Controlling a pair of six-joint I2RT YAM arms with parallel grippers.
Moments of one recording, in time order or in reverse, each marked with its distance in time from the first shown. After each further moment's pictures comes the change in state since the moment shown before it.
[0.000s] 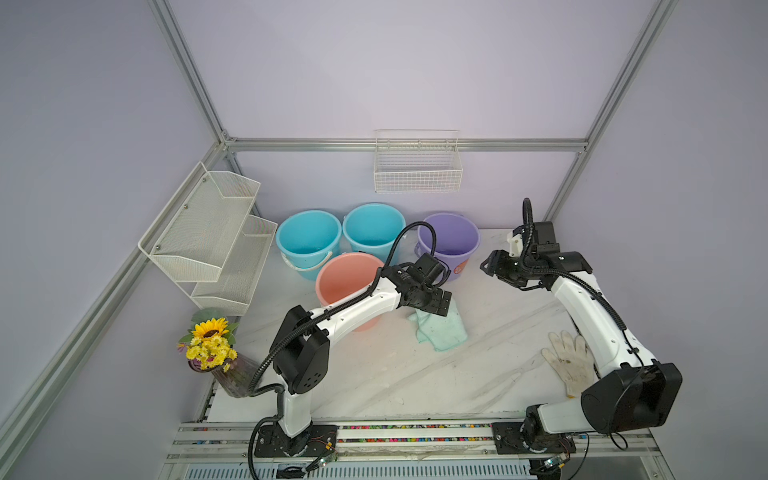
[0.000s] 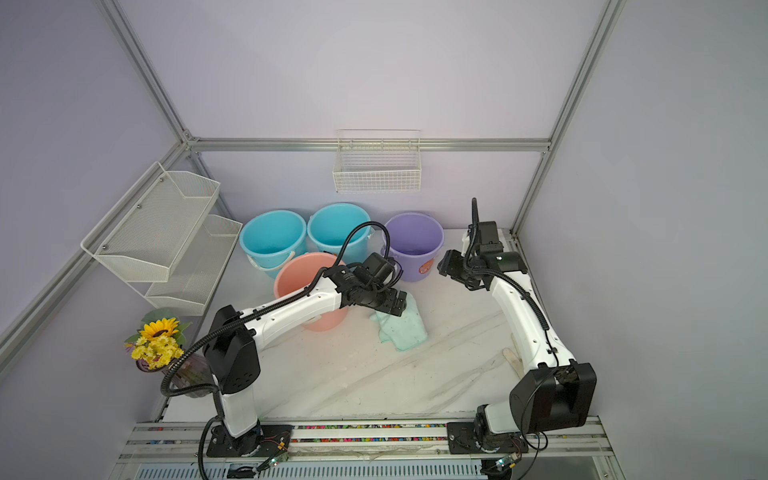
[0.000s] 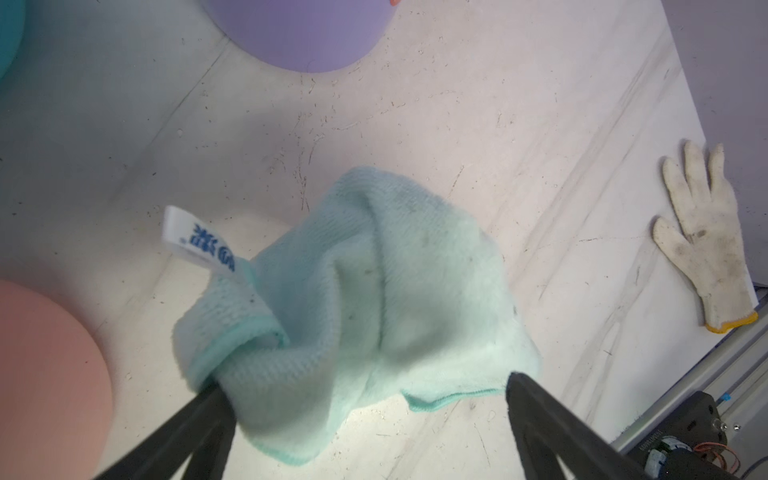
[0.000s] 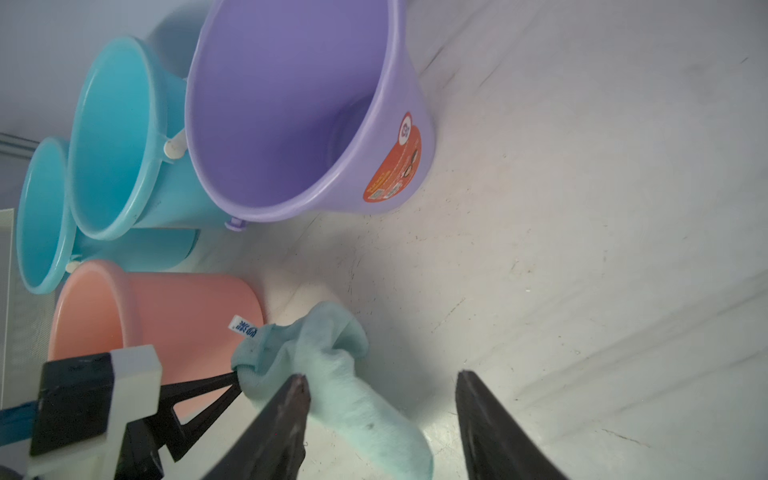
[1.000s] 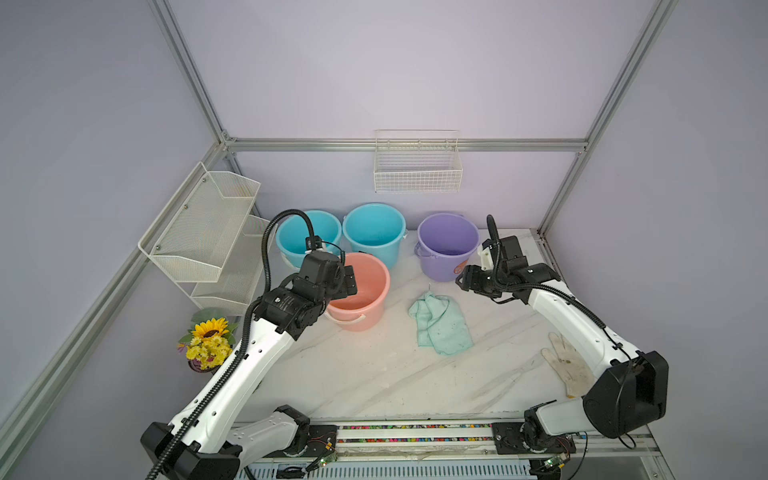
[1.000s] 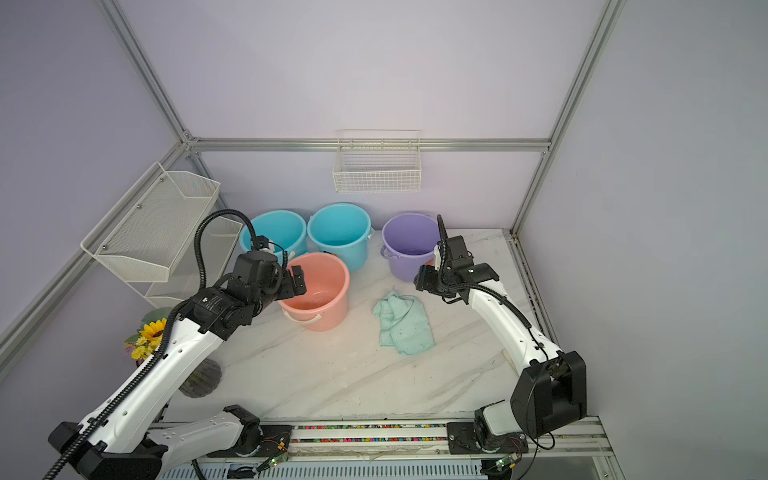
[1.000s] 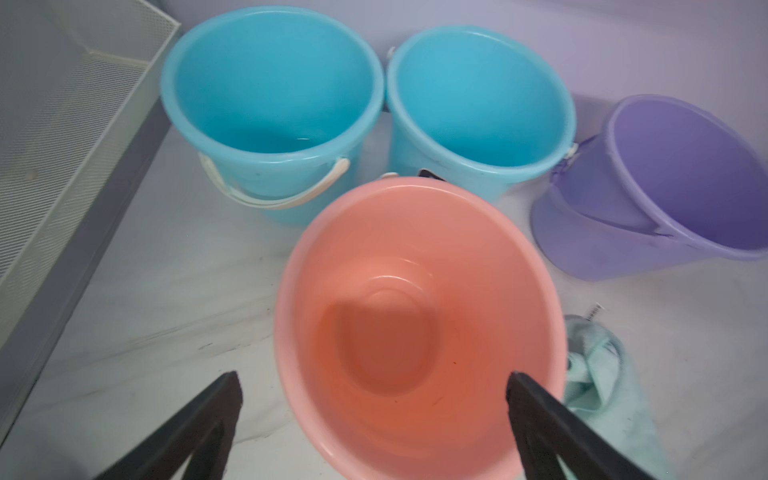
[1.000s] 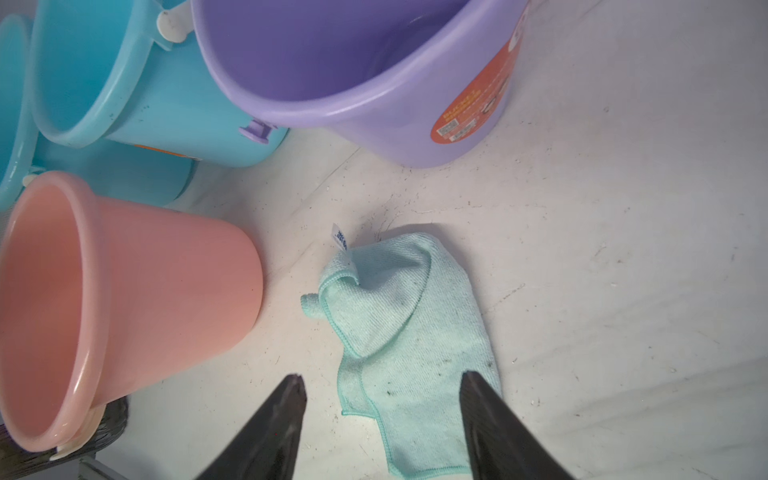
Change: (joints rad) left arm 0.393 -0.756 -0.413 -0.064 -0.412 -0.011; right arm 0.174 0.004 -0.096 0.108 0.113 0.013
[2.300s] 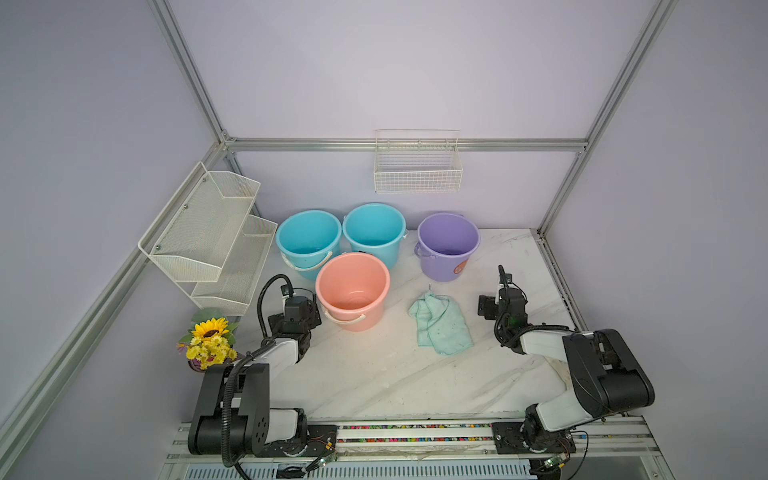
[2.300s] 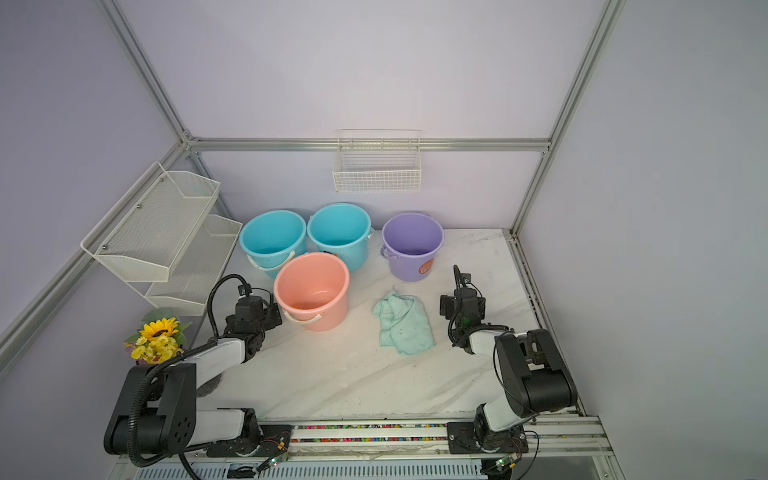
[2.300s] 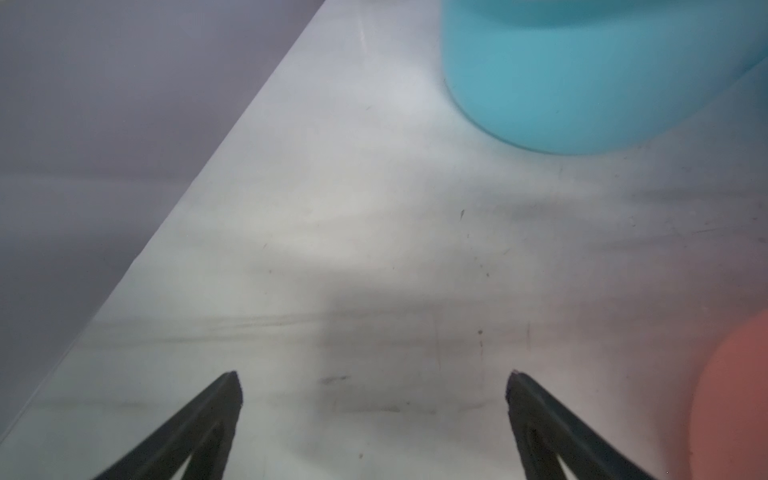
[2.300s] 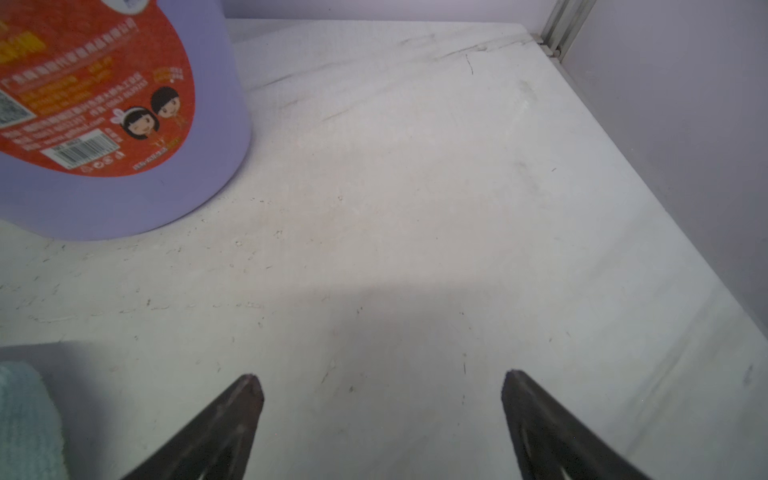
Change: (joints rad) left arm 0.435 0.216 -0.793 1.075 -0.011 0.319; right arm -0.144 0.119 -0.779 1.253 0.463 -0.417
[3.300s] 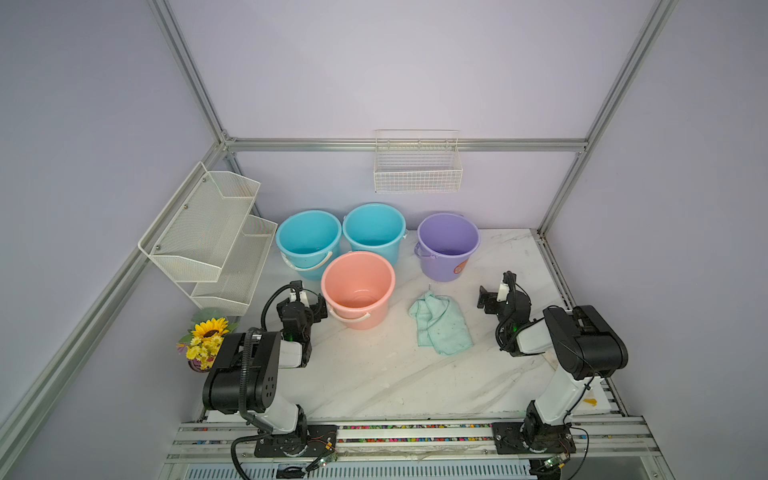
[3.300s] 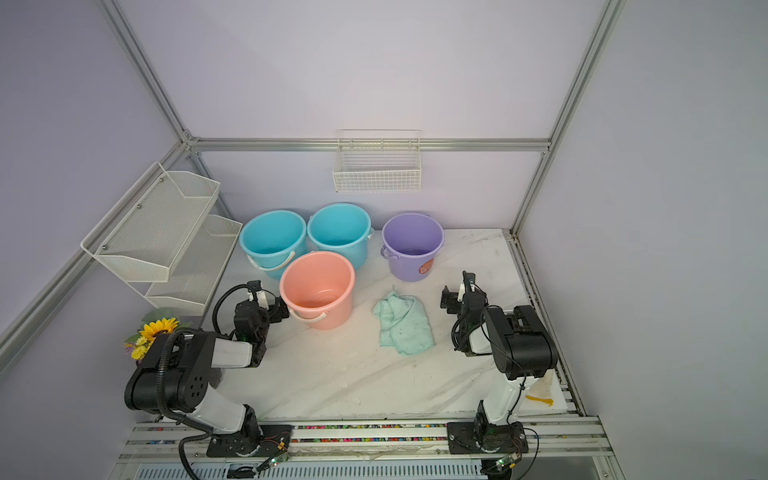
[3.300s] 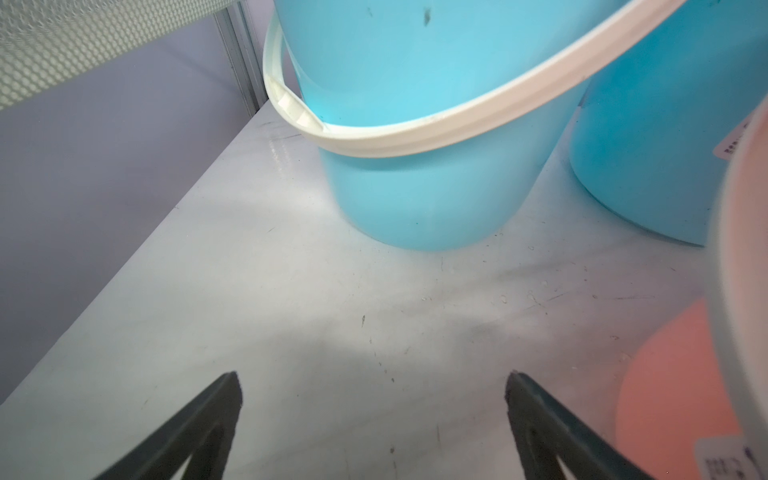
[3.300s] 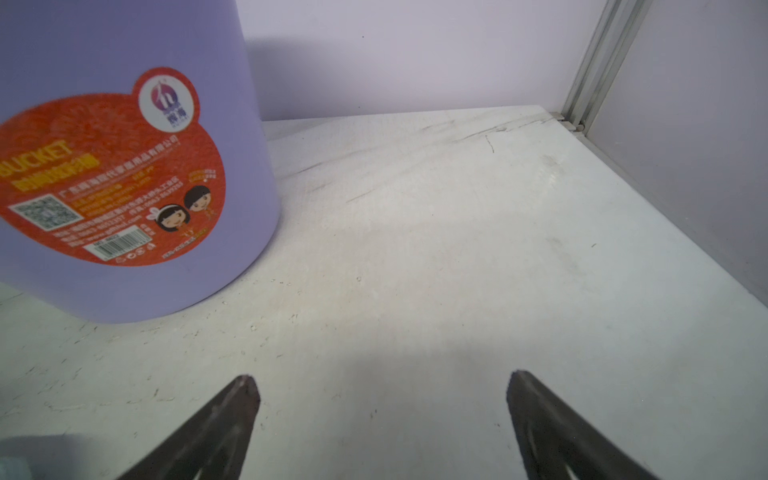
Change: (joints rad) left arm 0.031 0.224 -0.096 0.621 0.242 0.150; right arm -0.085 0.227 -0.038 0.491 -0.165 -0.017
